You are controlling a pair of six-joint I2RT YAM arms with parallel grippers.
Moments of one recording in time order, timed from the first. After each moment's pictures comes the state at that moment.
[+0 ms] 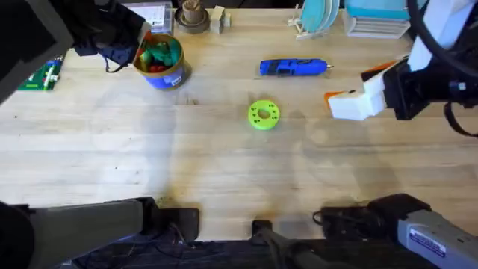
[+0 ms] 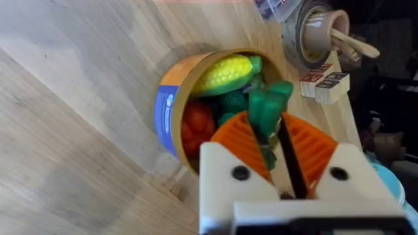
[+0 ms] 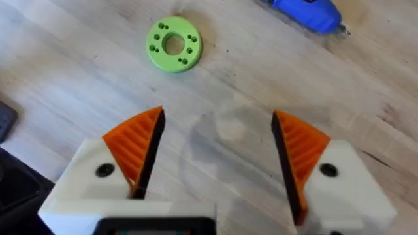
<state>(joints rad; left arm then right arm) 0.12 1.48 1.12 -0.50 0.08 -0.97 0.20 0.98 1.16 -1.16 -0.24 -0.26</state>
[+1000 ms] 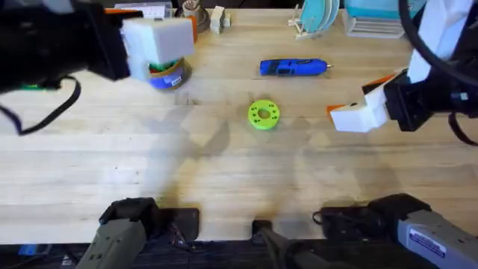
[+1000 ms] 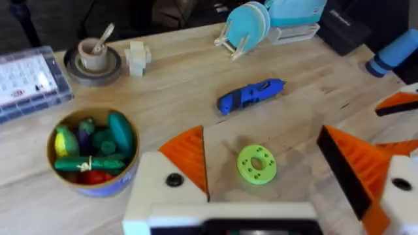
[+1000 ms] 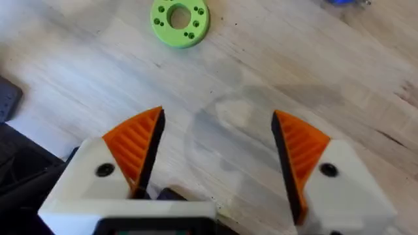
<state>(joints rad) 0.11 0.85 1.12 -0.82 0.66 0.07 0.20 0.98 1.16 -1.25 -0.24 -0.27</state>
